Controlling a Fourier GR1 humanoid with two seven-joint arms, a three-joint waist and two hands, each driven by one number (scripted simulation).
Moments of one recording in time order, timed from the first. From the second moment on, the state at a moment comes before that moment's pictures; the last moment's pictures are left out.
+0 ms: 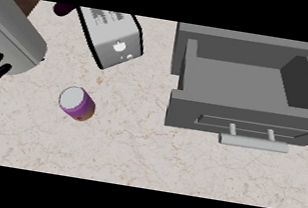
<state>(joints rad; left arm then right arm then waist) 0.02 0.24 0.30 -2.06 0.55 -0.16 0.52 0.41 -0.13 -0.41 -2.14 -0.32 0.25 0.06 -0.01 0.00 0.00</state>
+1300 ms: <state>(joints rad) -0.10 0.13 0.19 -1.55 0.27 -0.16 0.20 0.42 -0.10 -0.61 -2.15 -0.43 0.43 0.11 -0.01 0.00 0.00</state>
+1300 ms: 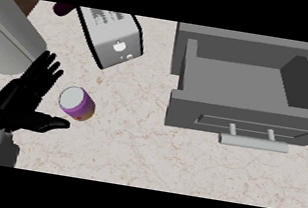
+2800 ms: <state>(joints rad) -0.31 0.20 0.28 -0.66 0.16 -0.25 -0.39 0.41 -0.04 -0.73 -2.18 -0.49 0.55 0.18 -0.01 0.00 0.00</state>
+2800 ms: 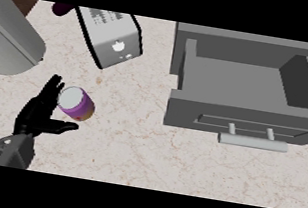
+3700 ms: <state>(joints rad) -0.50 0.20 0.32 -0.35 0.20 -0.38 -0.48 0.42 -0.03 -0.76 -2.24 -0.56 0.55 0.25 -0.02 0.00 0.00</state>
